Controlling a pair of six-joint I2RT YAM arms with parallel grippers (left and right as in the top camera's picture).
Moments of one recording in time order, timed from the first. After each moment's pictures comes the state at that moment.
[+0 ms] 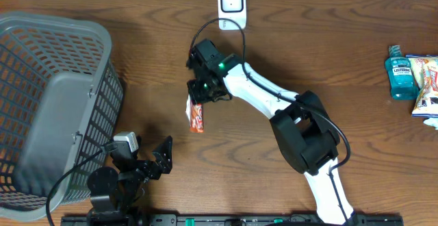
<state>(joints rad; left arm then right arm) 0.06 0.01 0.15 -0.54 0.40 -0.35 0.68 2.27 1.72 -0.67 -0.39 0.29</state>
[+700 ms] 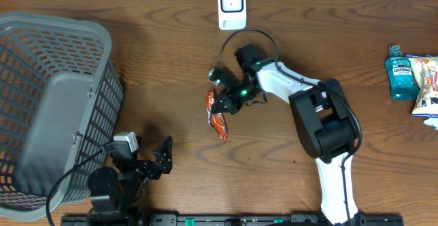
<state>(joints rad) 0.06 0.01 0.15 -0.54 0.40 -0.35 0.45 2.27 1.46 -0.61 -0.90 -0.38</state>
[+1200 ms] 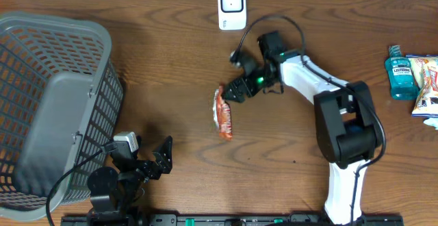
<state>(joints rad) 0.06 0.01 0.15 -0.54 0.40 -0.35 0.34 2.16 1.45 -0.56 -0.64 -0.26</state>
